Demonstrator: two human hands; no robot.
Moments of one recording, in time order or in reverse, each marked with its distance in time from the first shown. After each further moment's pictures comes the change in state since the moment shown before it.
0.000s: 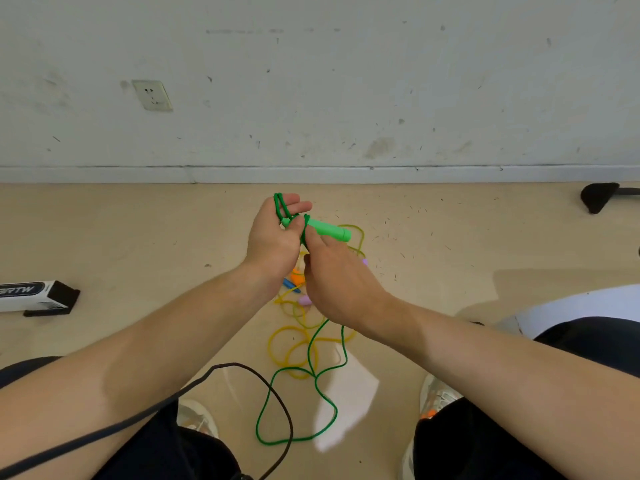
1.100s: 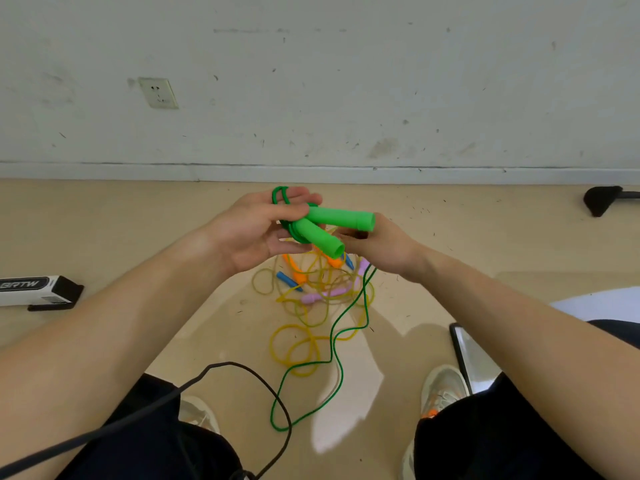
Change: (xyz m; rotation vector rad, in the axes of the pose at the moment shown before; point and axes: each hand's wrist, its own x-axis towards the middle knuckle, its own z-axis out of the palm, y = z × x) left_hand 0.009 0.039 -0.043 -0.265 -0.439 -0.287; right_hand 0.025 0.061 -0.037 0.537 -0.121 0.125
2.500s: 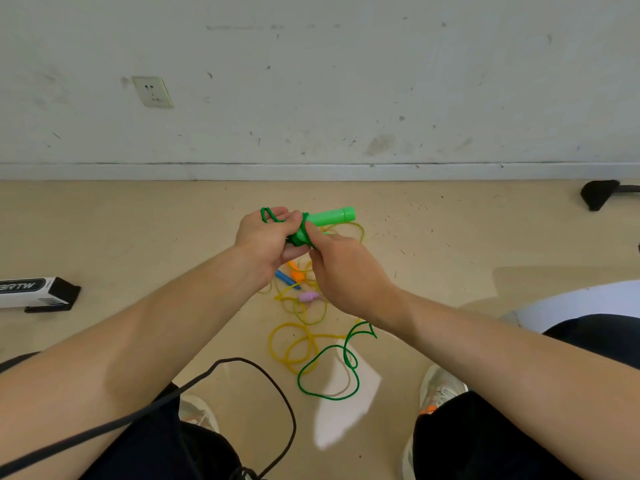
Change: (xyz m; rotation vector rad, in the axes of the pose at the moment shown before) left_hand 0.023 -0.040 0.015 -0.100 0.432 0.027; right_hand -0.022 -0.013 0.058 -0.554 0.175 -0.241
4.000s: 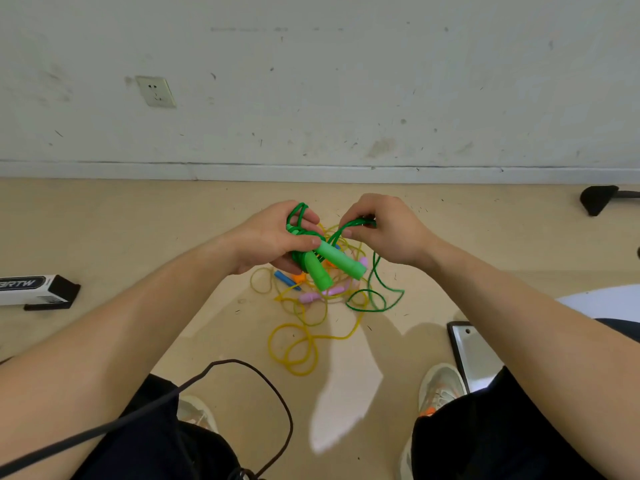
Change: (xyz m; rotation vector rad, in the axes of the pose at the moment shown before) left_hand -0.011 0.026 -0.016 0.712 -0.485 0.141; right_hand 0.030 0.057 -0.056 0.134 -0.011 0.037
